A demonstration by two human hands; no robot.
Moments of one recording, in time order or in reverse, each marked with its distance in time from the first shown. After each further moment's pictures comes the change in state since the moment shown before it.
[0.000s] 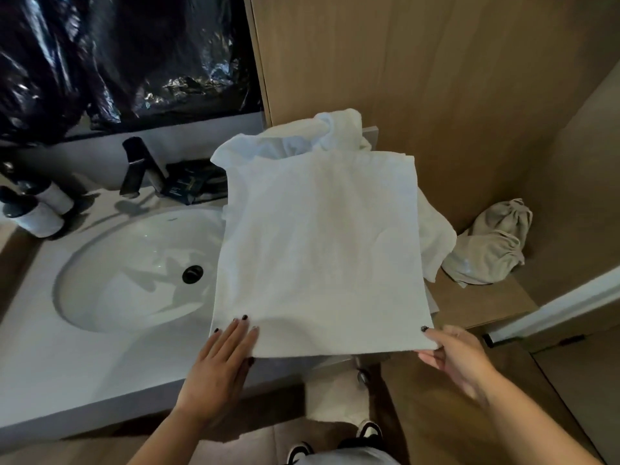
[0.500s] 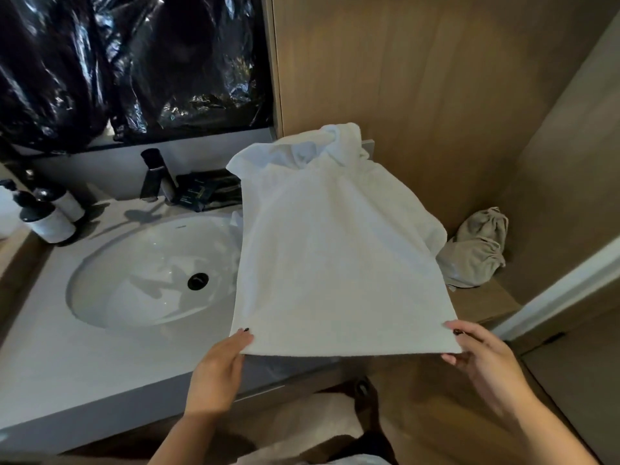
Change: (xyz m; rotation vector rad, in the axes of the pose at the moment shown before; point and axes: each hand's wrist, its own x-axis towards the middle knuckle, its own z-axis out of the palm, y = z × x) left_hand -0.029 -0.003 -0.010 -0.455 0.165 -0.377; right_hand -0.074 0.028 -0.004 0.083 0.072 -0.300
